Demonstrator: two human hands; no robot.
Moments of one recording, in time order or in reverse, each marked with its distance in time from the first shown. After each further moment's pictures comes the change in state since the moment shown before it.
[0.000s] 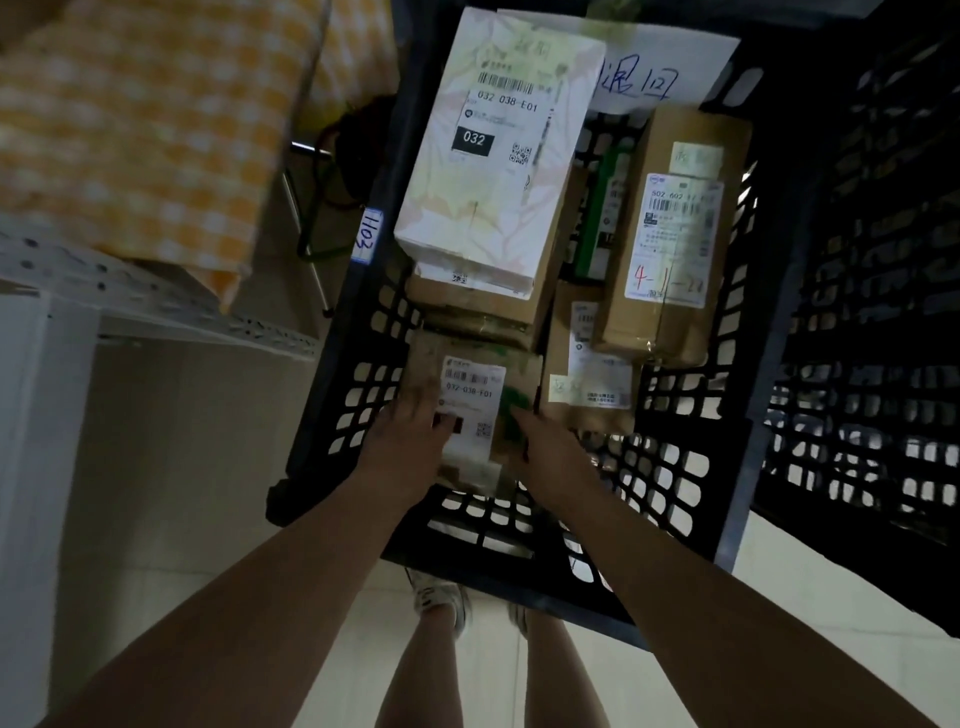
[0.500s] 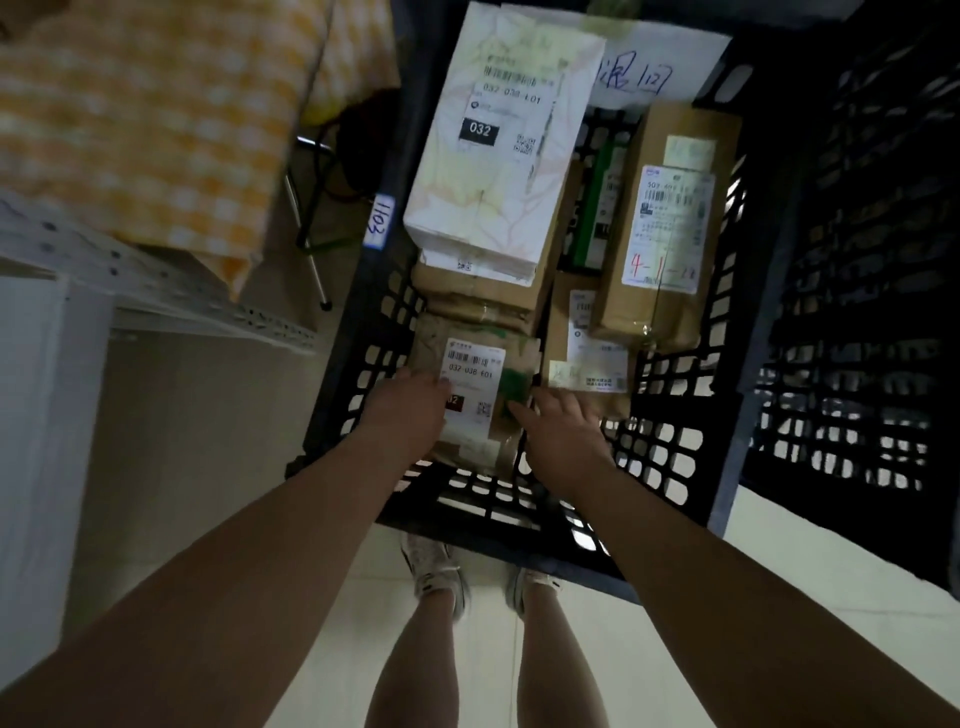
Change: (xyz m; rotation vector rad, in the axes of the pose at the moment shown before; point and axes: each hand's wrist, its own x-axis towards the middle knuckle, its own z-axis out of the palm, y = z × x) left_hand 0.007 -0.012 -0.017 0.016 0.063 0.003; right_hand -0.014 -0.009 -0.013 -0.590 -0.068 -0.047
